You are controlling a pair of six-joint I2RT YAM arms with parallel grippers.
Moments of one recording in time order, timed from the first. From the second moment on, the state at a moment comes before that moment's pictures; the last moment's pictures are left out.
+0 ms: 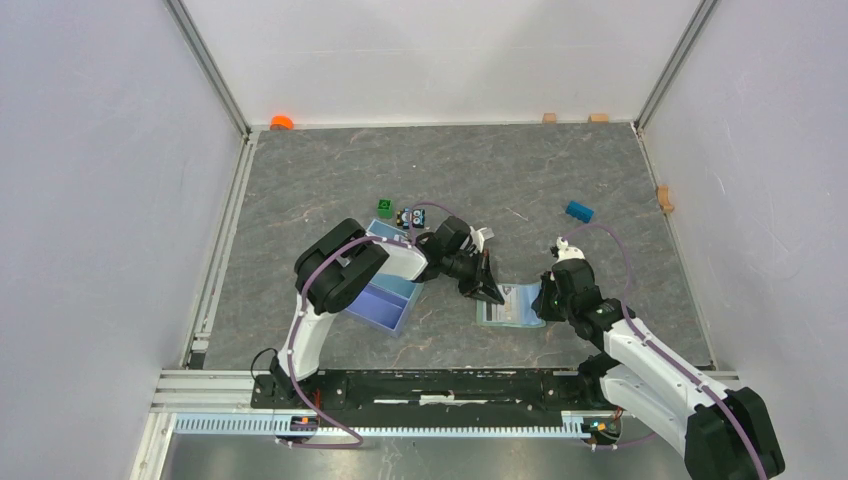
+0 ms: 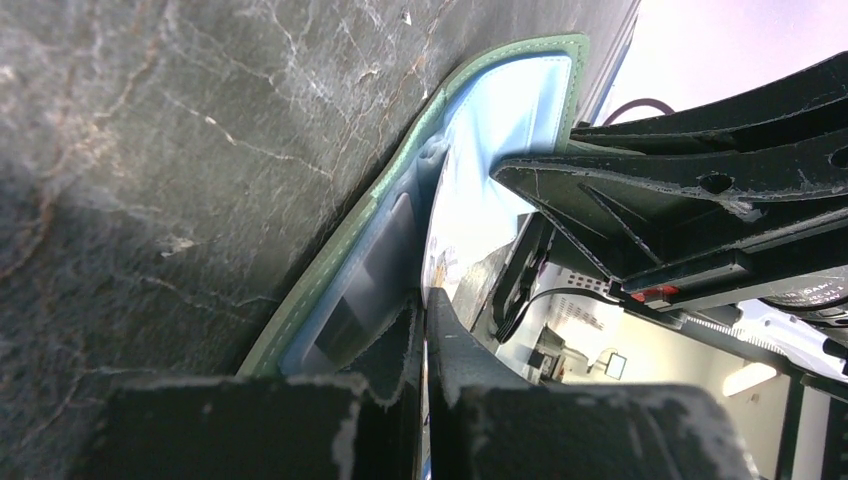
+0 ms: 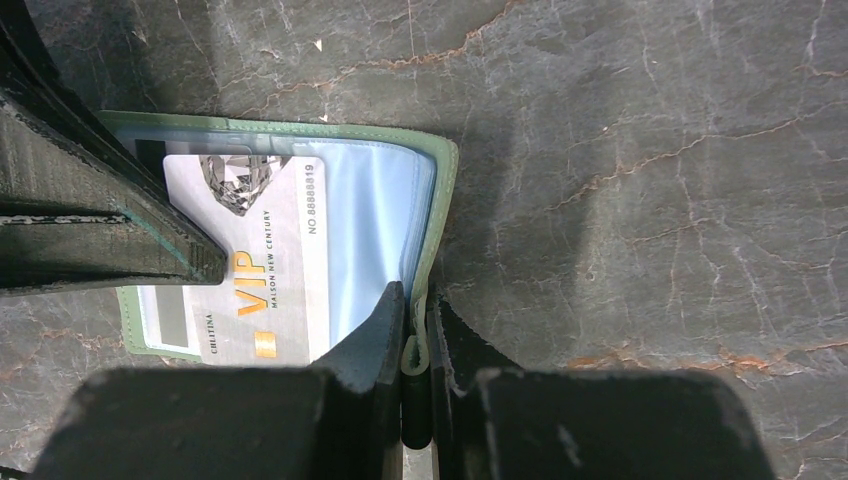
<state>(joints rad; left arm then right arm) -0.84 2.14 1.14 0.28 0.75 -0.92 0.41 0.85 0.29 -0.34 0.06 0.47</state>
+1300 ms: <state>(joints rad) -0.91 2.05 1.25 -0.03 0.50 -0.76 0.41 0.80 0.28 -0.36 0.08 0.47</state>
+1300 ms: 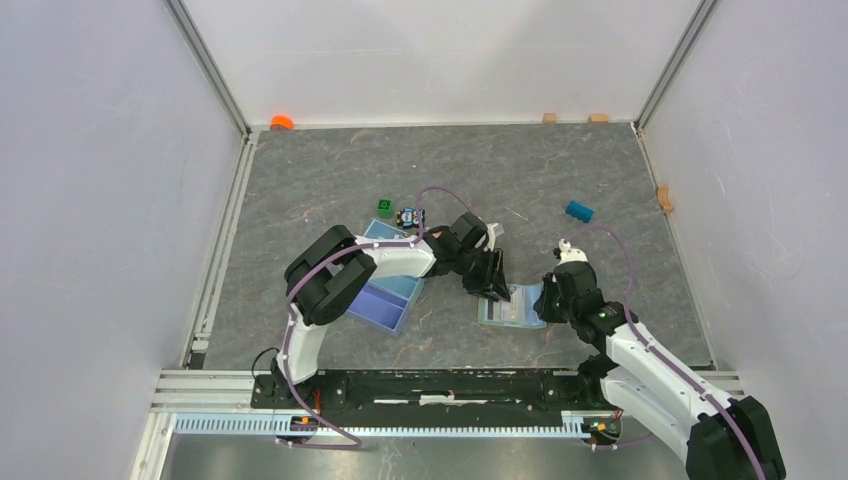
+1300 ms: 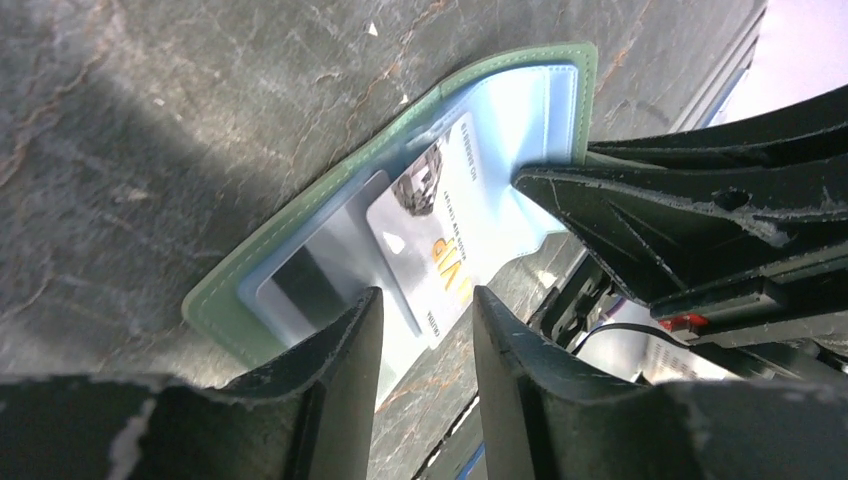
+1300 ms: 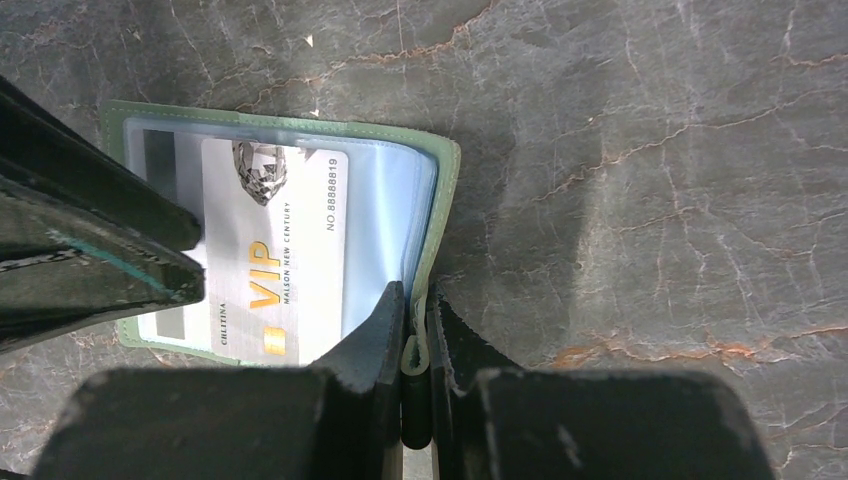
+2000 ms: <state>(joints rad) -0.95 2.04 1.26 -0.10 0.48 -0.72 0.41 0.77 0.28 -0.40 0.09 0.46</state>
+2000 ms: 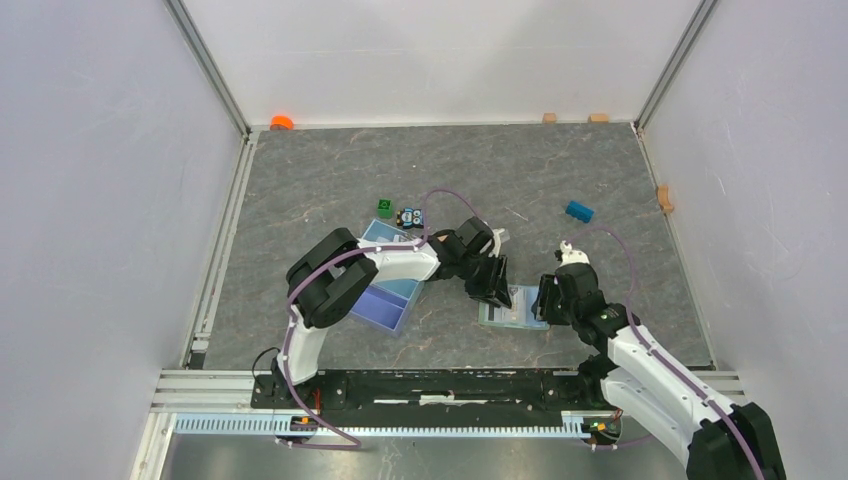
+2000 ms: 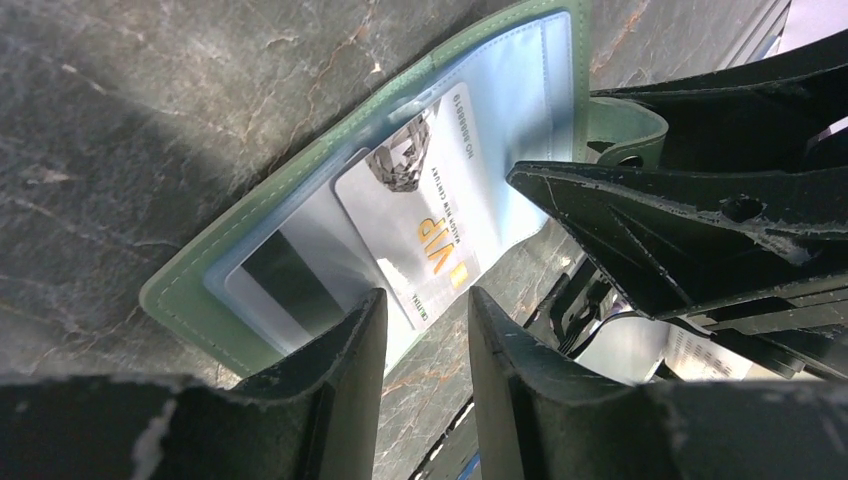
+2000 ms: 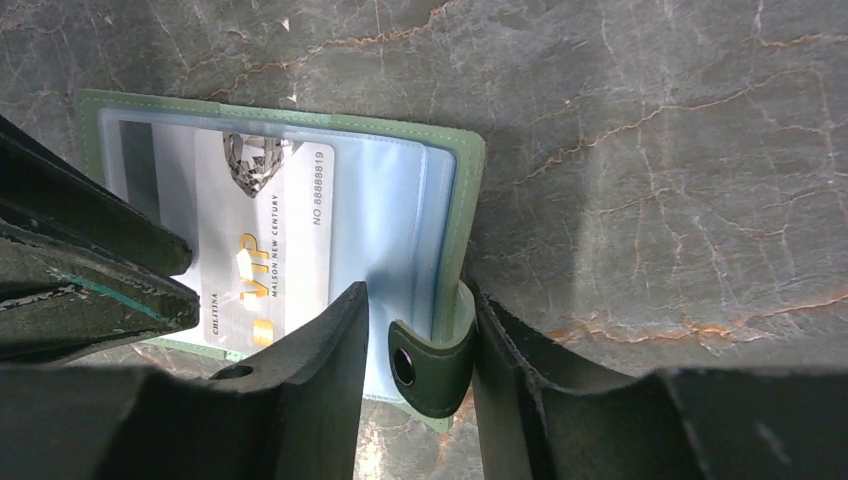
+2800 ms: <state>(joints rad) -0.97 2.08 1.29 -0.05 0.50 -0.74 0.41 0.72 0.28 -0.45 0.12 0.46</state>
